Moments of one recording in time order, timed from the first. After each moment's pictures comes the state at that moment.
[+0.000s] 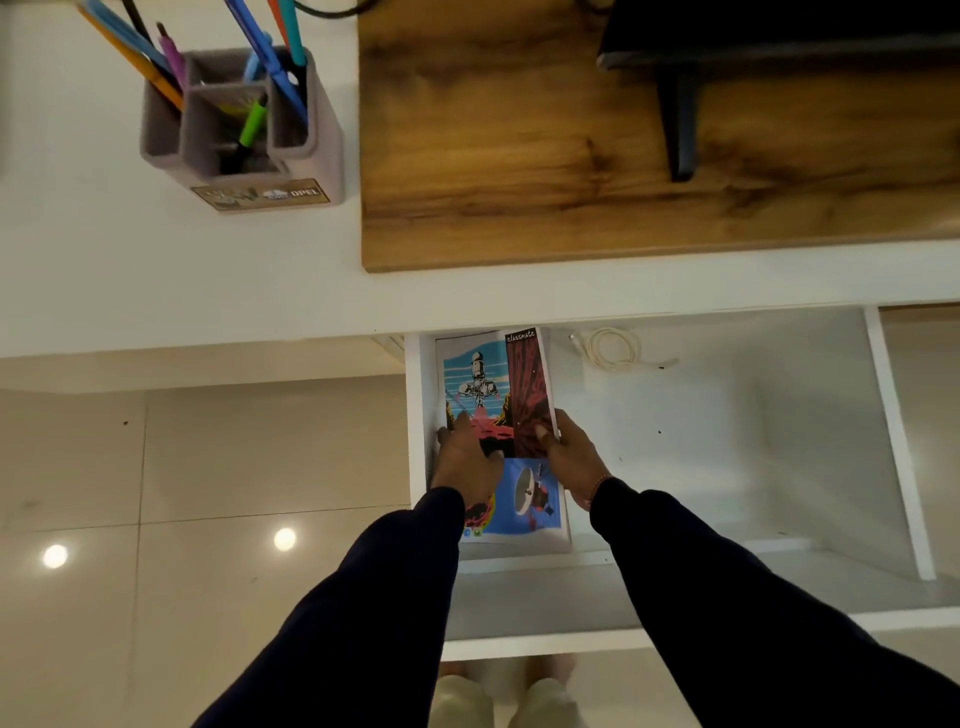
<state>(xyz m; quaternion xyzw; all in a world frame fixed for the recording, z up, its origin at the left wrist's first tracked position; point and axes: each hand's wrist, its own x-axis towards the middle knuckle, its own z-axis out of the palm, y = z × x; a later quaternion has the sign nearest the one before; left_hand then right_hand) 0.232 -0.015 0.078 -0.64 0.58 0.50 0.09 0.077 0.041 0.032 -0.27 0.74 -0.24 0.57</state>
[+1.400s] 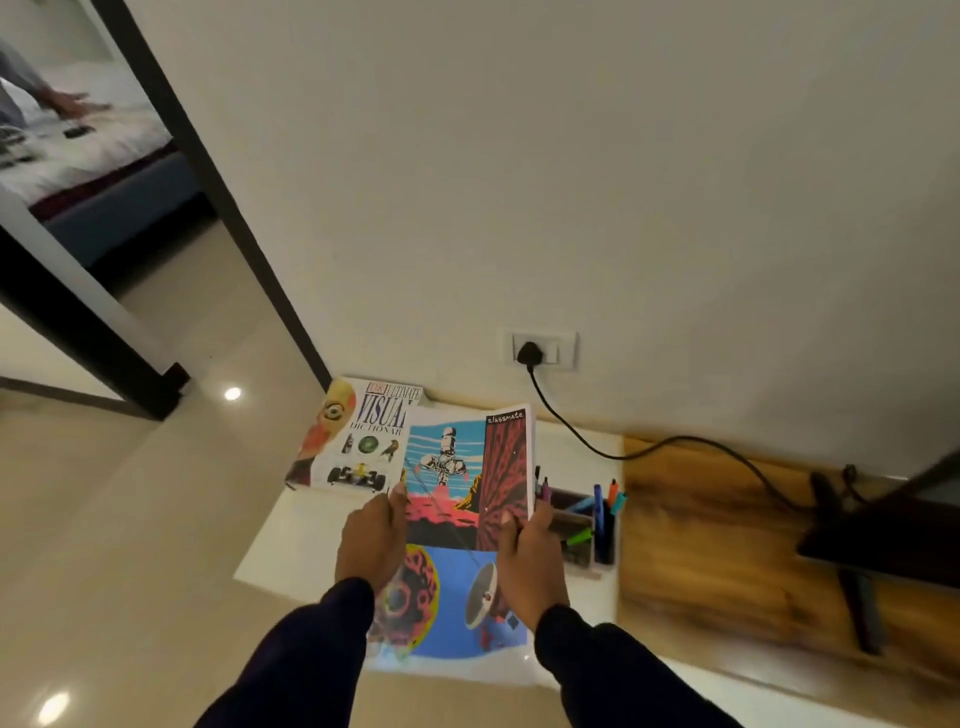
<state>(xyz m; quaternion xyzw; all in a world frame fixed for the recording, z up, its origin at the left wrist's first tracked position) 0.539 -0.285 0.367 -0.77 0.56 0.23 -0.21 0.347 -0.252 0.360 -0.47 0.68 -0.35 0.44</state>
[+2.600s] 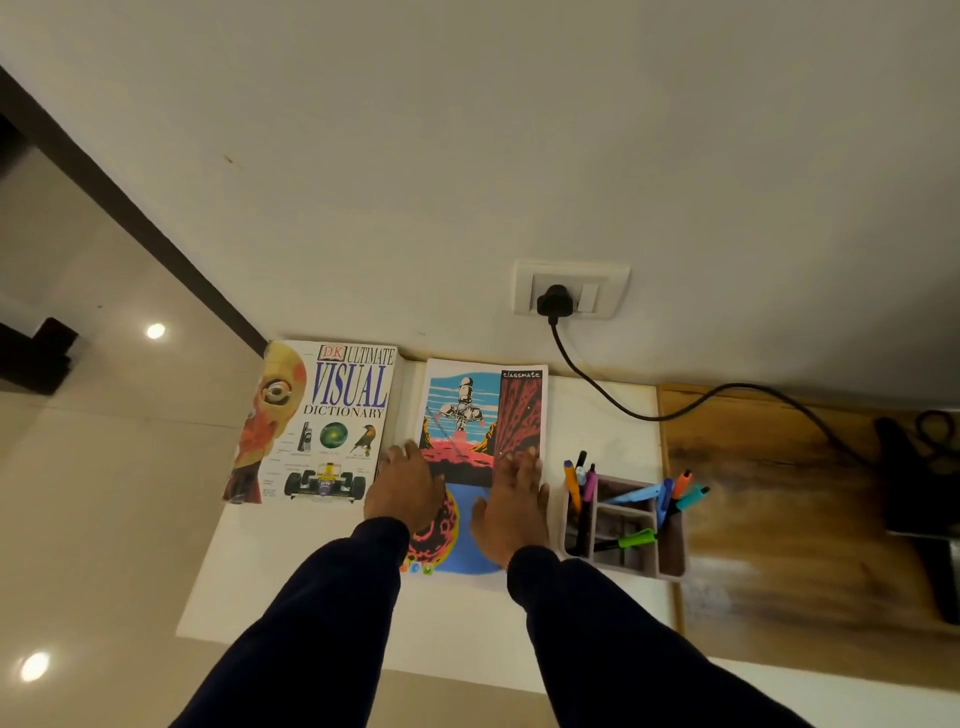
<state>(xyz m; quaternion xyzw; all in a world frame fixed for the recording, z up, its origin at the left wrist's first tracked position) 0.543 -0.428 0.251 -0.68 0.67 0.27 0.11 0.403 -0.374 0.238 -0.56 0.75 -0.03 0.36</state>
